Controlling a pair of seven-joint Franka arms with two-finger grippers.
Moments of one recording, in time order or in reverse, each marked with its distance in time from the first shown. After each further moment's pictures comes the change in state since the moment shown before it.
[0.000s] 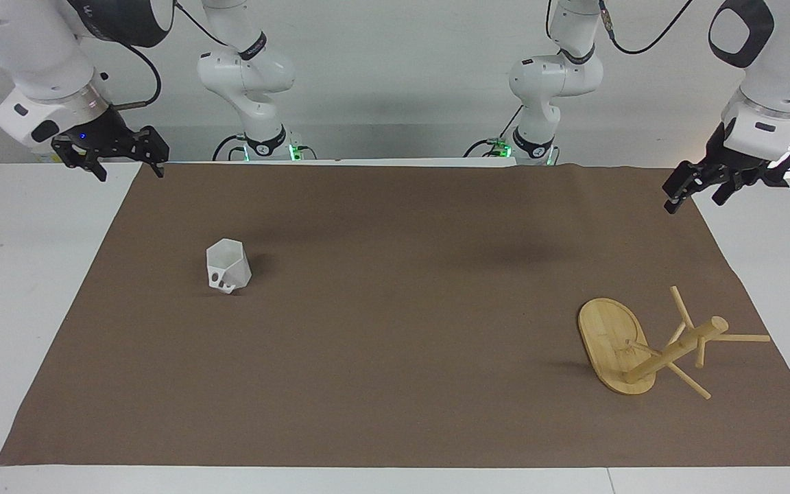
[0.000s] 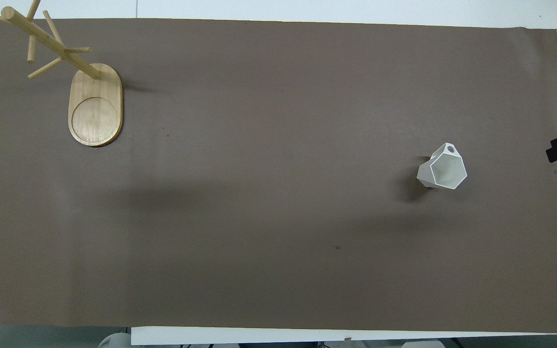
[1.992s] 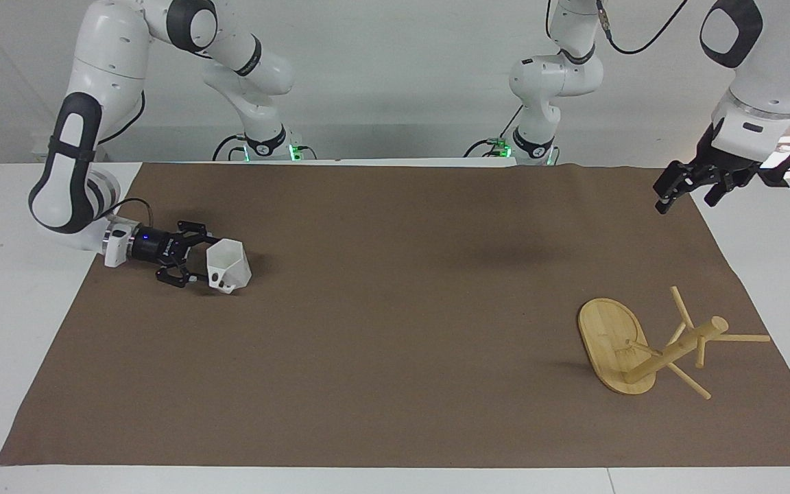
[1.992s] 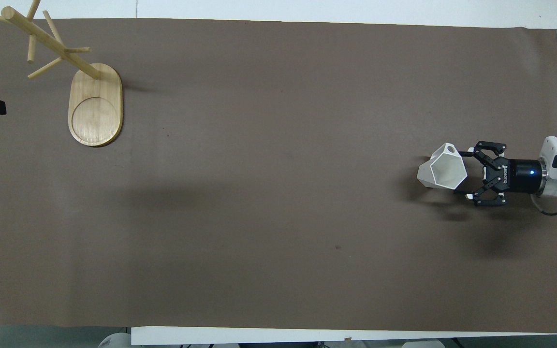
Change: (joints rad) left arm -0.020 0.000 -0.007 0.000 0.000 -0.002 0.000; right arm -0.191 0.430 -0.251 -0.542 1.240 0.085 -2.279
